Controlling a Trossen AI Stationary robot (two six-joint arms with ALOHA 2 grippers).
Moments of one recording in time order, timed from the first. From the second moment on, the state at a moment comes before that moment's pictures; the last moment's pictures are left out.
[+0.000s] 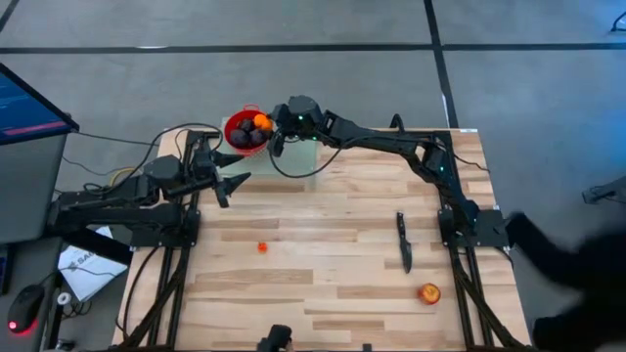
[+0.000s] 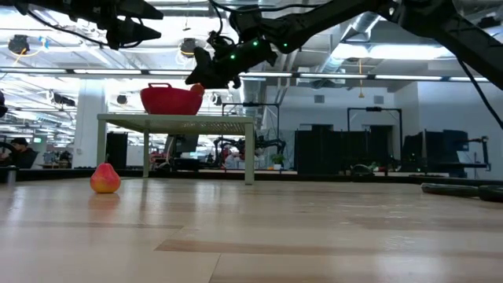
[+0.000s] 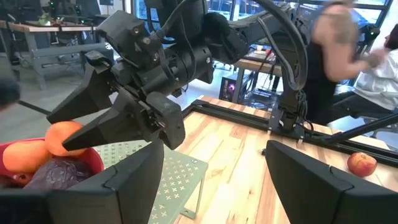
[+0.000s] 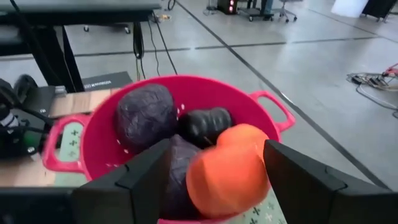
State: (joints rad) left arm 0.18 0.51 0.53 -0.09 -0.25 -0.11; right arm -0.38 2.25 2.01 -0.05 0.00 -0.09
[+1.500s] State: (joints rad) left arm 0.18 0.57 0.53 -0.09 -0.25 -0.11; right arm 0.17 1.48 1.06 -1.26 -0.34 0.29
